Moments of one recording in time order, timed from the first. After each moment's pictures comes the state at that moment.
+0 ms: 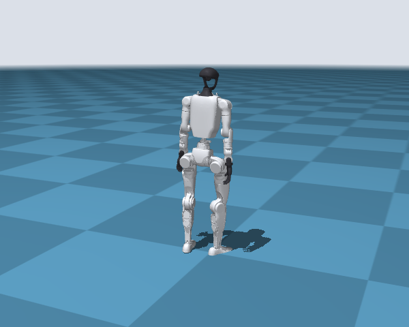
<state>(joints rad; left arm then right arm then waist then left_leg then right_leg) 0.03 0.07 0.18 1.35 0.17 -0.20 0.32 0.03 -0.15 0.07 1.59 -0.50 -0.15 -0.04 -0.09 -0.01 -0.04 -0.12 -0.04 0.19 0.08 -0.09 0.08 -0.16 -0.17 -0.51 0.10 -0.02 -0.01</state>
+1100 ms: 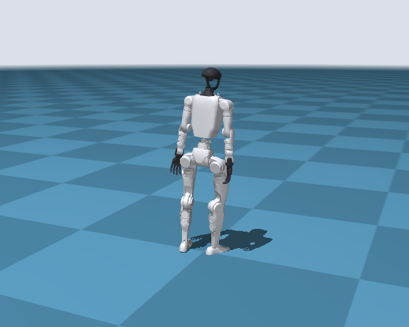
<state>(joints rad) 0.01 0.15 -0.07 1.55 0.72 -0.02 0.07 -0.07 -0.12 0.09 1.62 -0.54 -0.12 0.01 -0.11 0.00 -0.05 -0.14 0.01 0.22 0.06 -0.06 0.04 -0.19 -0.13 -0.49 0.06 -0.01 -0.05</state>
